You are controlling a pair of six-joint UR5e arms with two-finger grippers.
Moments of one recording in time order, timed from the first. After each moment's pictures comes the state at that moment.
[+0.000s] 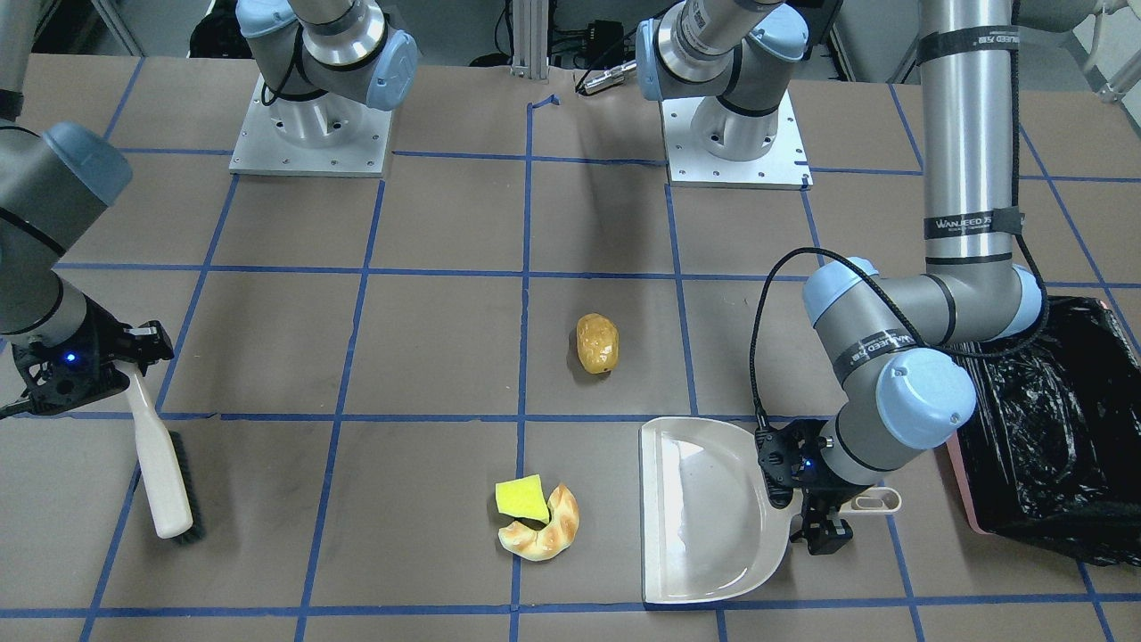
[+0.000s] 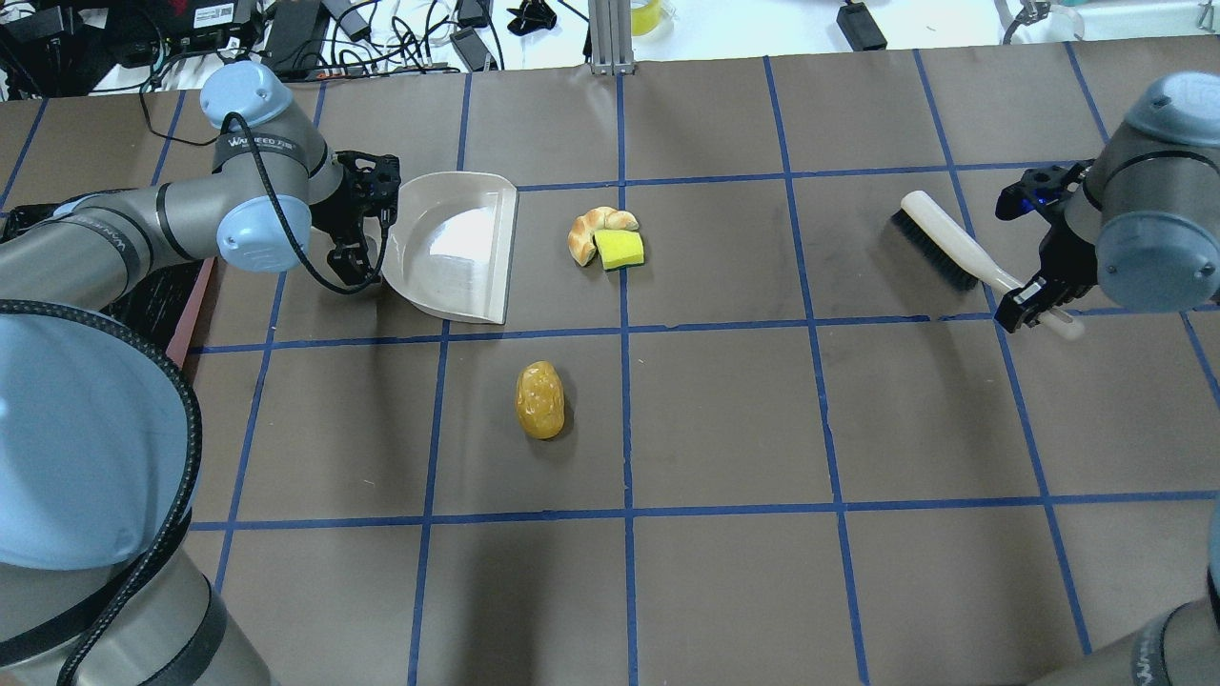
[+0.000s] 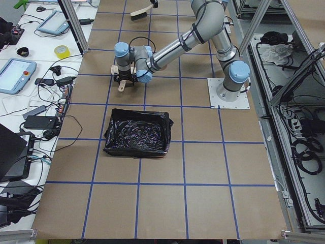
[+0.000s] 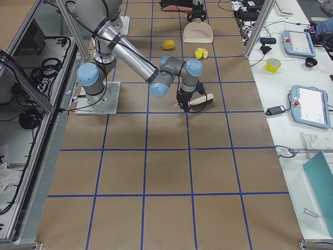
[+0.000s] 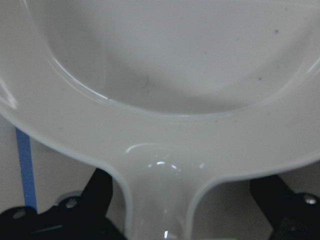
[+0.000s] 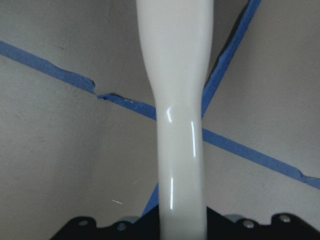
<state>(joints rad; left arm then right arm) -1.41 -2.15 -1.64 -0.86 1.52 1.68 1.15 -1.27 1.91 -2.14 -1.65 -0.83</state>
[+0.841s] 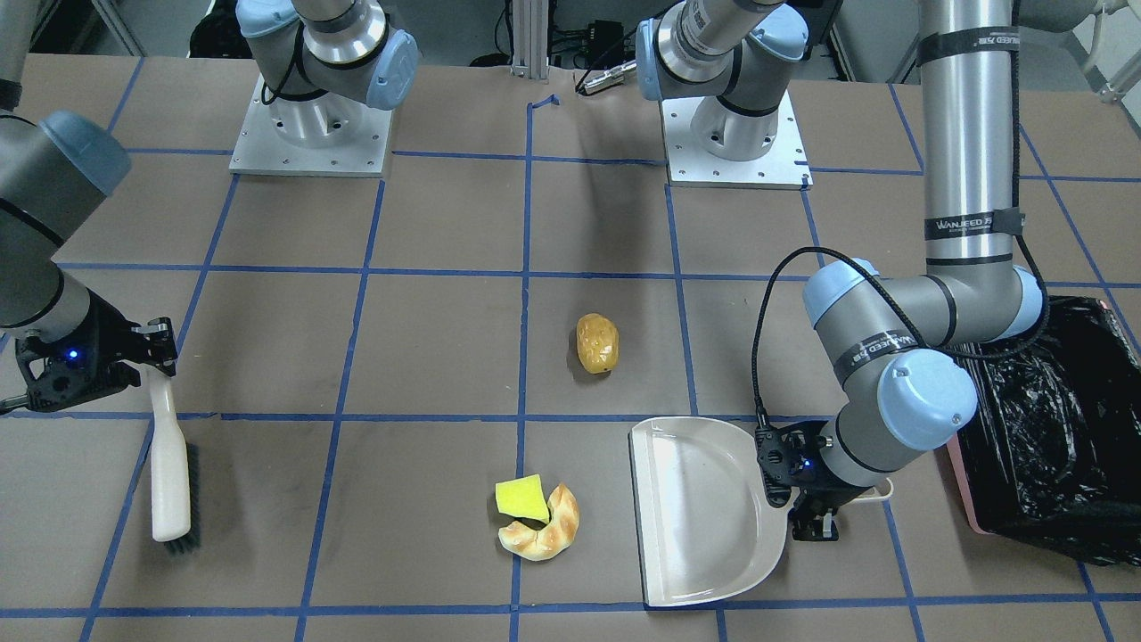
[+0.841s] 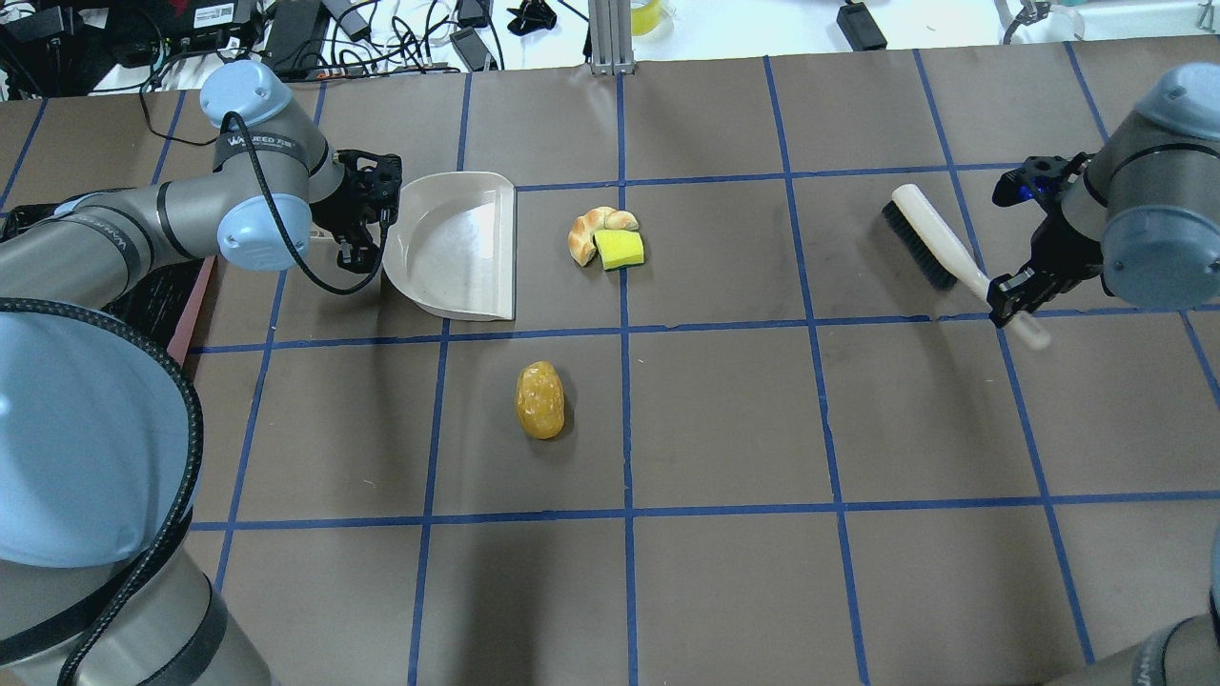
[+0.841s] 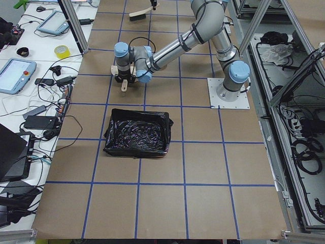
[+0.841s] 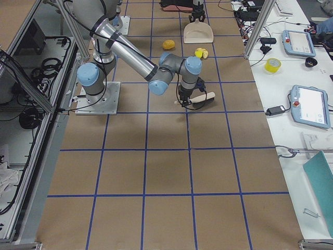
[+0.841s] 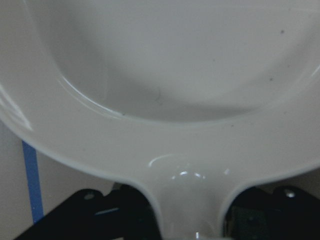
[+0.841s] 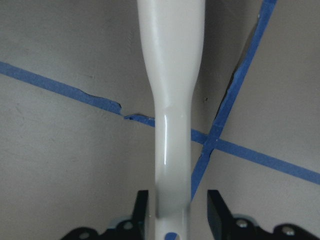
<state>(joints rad) -1.41 -2.16 -1.63 -0.86 1.51 1.71 1.15 -1.28 1.91 -2.12 -1.59 -0.76</state>
